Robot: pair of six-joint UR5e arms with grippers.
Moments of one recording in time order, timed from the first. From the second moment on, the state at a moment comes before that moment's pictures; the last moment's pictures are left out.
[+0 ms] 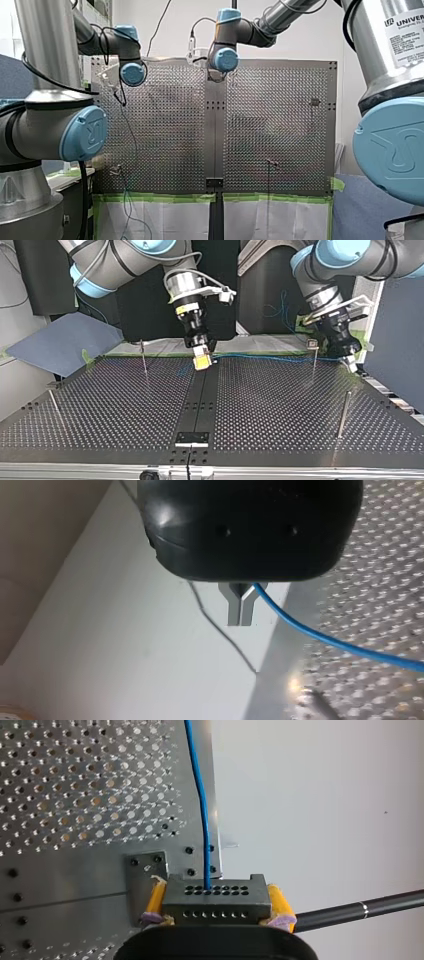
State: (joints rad) left arm -0.09 -1.34 -2.10 -2.43 -2.04 -1.95; right arm 2.45 -1.28 1.47 -0.48 1.75 1.56
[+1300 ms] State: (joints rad) left arm 0.14 -1.41 -1.85 -2.61 -1.84 -2.03; right arm 2.48 -1.18 1.26 -0.42 1.74 1.56
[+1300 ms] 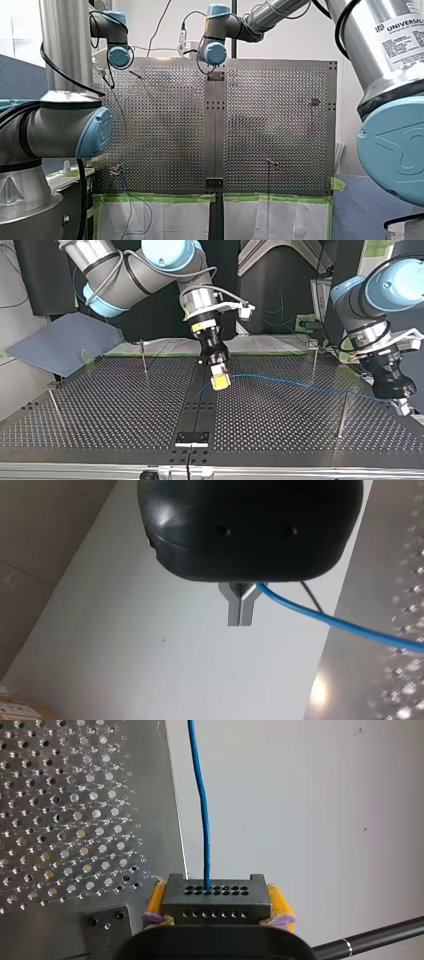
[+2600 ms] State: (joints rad) left arm 0.24 -1.68 -1.72 -2.61 -1.75 -2.08; right arm 2.46 -0.96 1.06 -0.41 1.75 1.56
